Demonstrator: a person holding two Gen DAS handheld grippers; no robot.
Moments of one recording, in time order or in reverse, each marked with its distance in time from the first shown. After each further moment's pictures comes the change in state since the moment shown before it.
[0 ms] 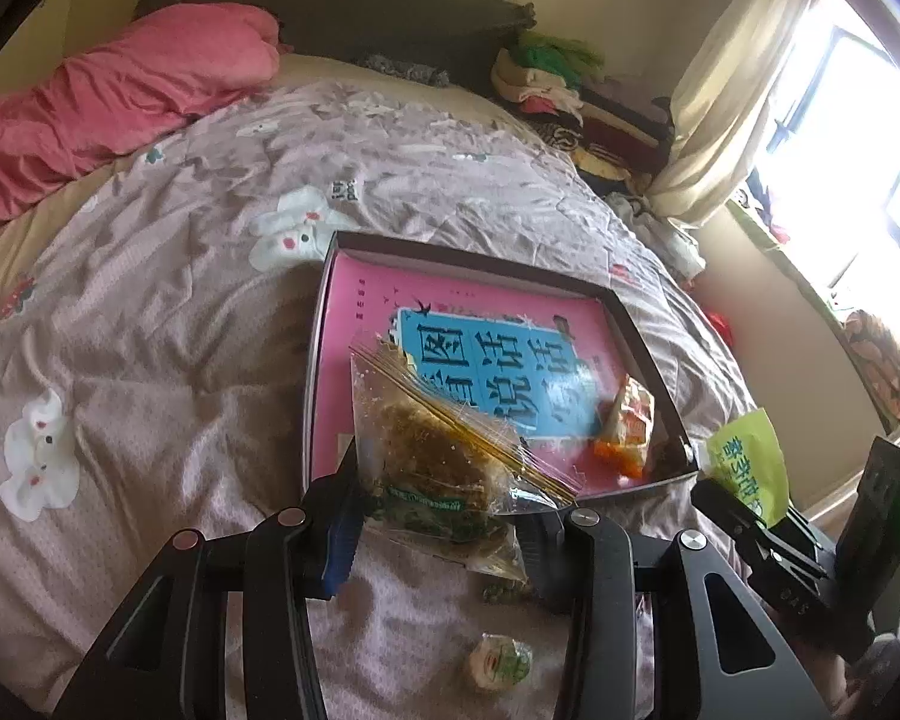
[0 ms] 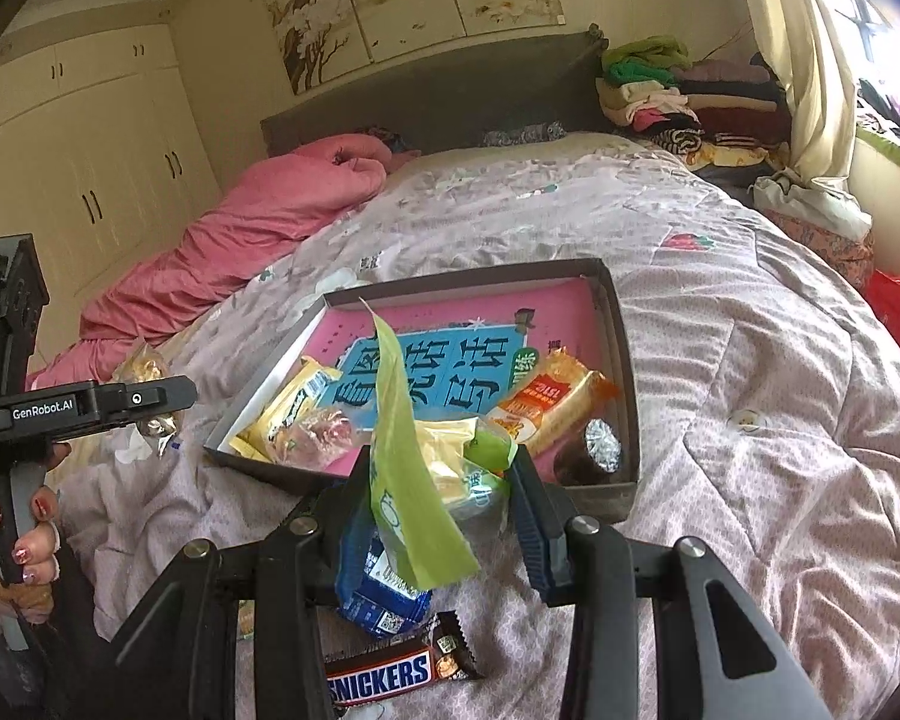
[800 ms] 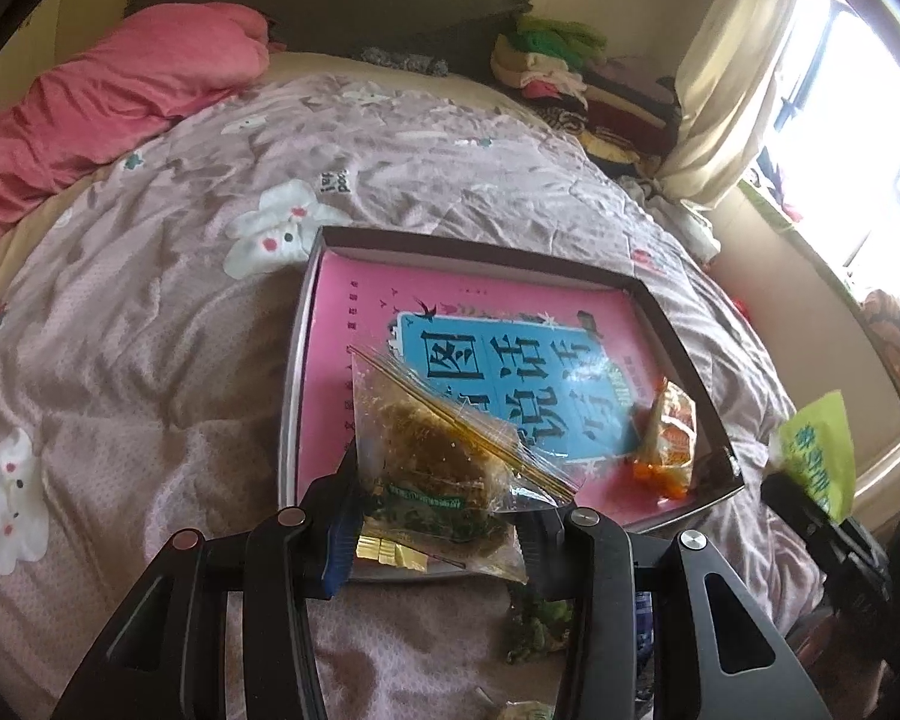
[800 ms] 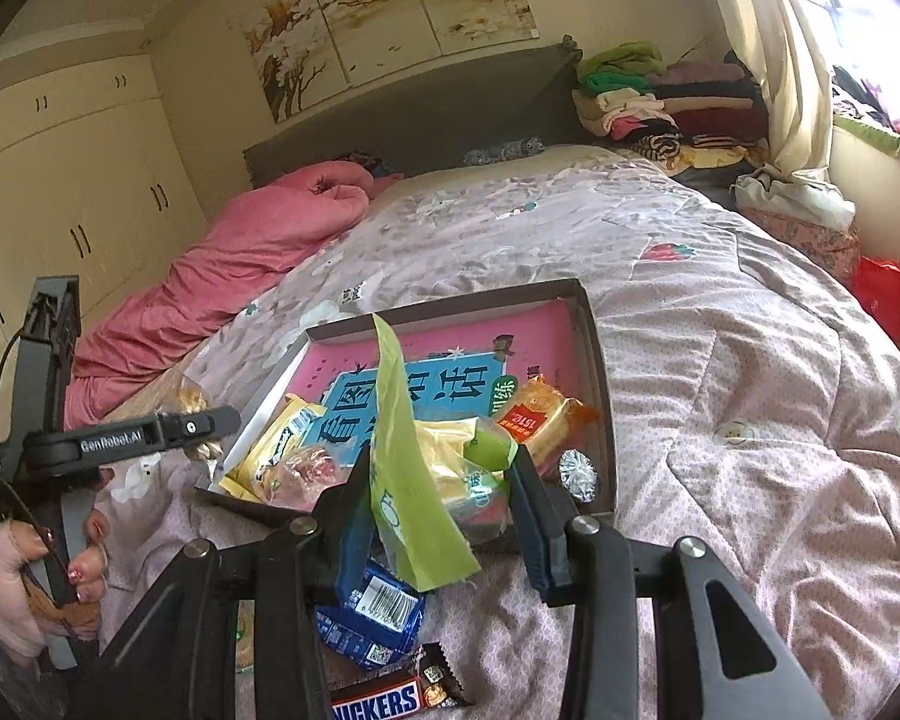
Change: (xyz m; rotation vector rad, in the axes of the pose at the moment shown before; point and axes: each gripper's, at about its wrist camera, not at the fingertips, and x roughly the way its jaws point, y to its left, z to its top) left arm 0.048 -0.004 0.011 0.048 0.027 0.036; right arm -0.001 -0.013 0.009 0.060 -0.052 -0.015
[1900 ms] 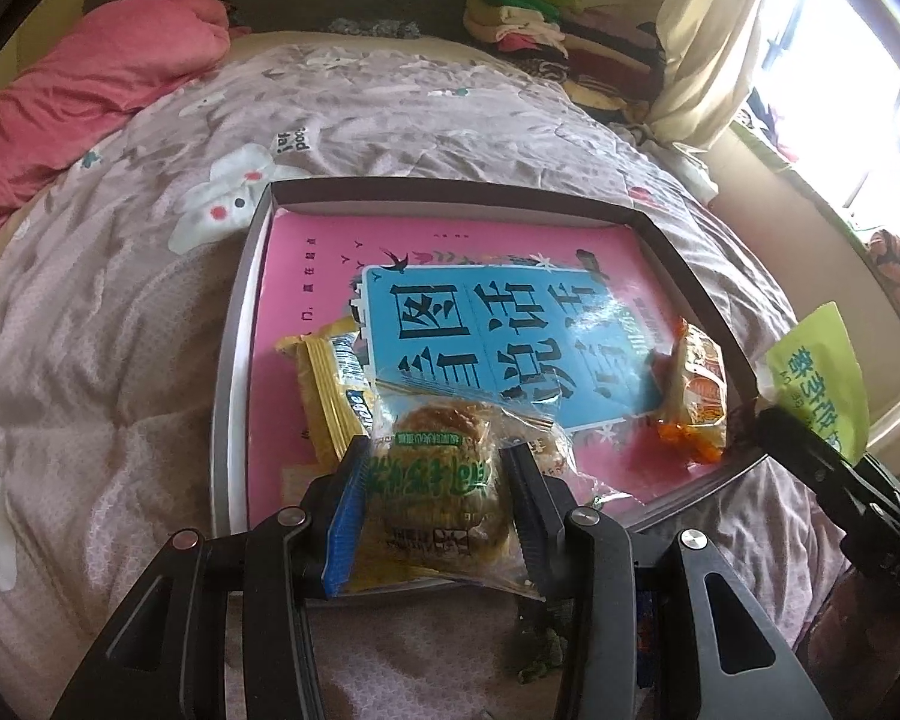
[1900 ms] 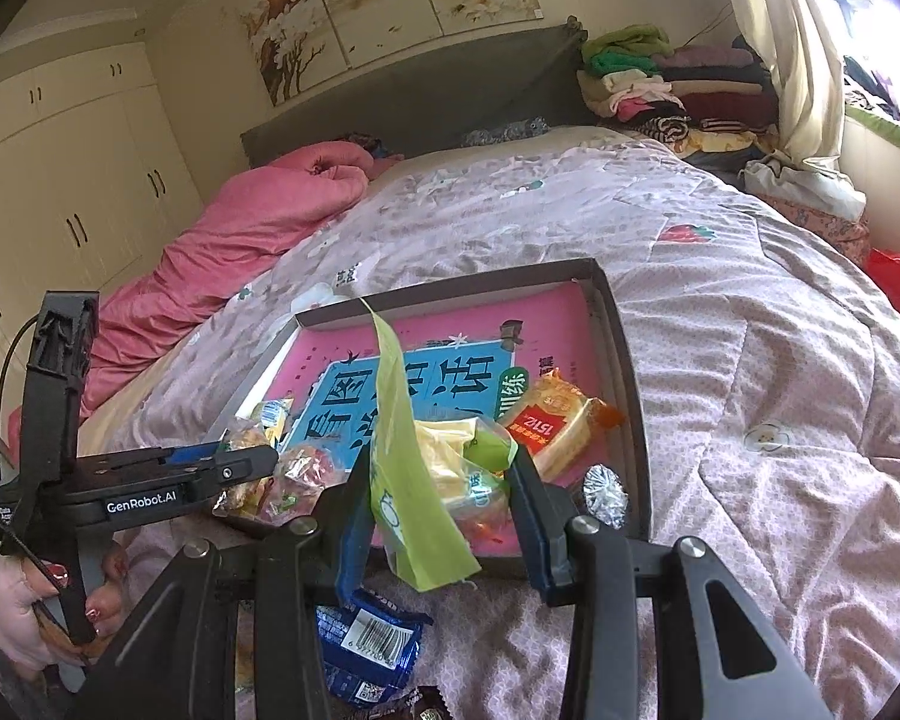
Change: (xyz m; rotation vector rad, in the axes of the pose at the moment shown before) left arm 0.039 -0.015 -0.006 0.089 0.089 0.013; right arm 0.036 0.001 0.004 -0.005 0.050 0.008
